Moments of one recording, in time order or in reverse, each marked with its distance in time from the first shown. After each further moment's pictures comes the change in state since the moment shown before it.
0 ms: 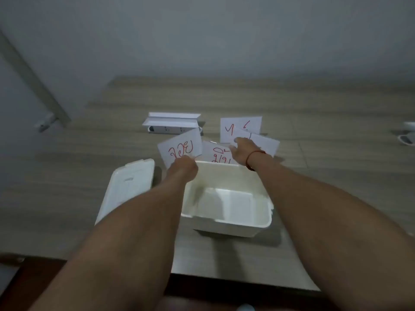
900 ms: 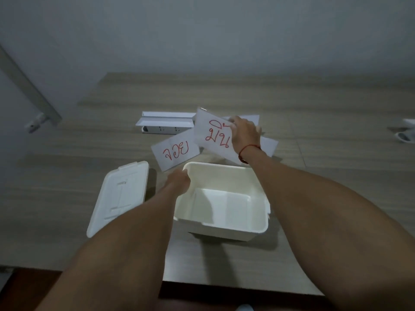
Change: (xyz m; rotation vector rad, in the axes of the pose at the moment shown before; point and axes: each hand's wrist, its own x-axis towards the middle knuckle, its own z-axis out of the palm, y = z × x) left_hand 0.018 -0.025 0.027 -0.114 -0.082 -0.039; right_hand 0.018 -0.014 -0.019 0.083 0.432 -0.070
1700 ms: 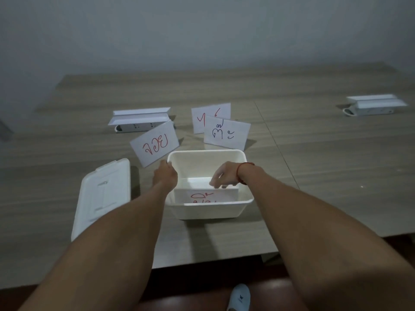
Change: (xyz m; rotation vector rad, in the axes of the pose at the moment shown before) left_hand -0.004 -0.022 0.026 -0.124 0.125 0.073; right_hand -0.114 0.035 0.010 0.054 -0.906 0.247
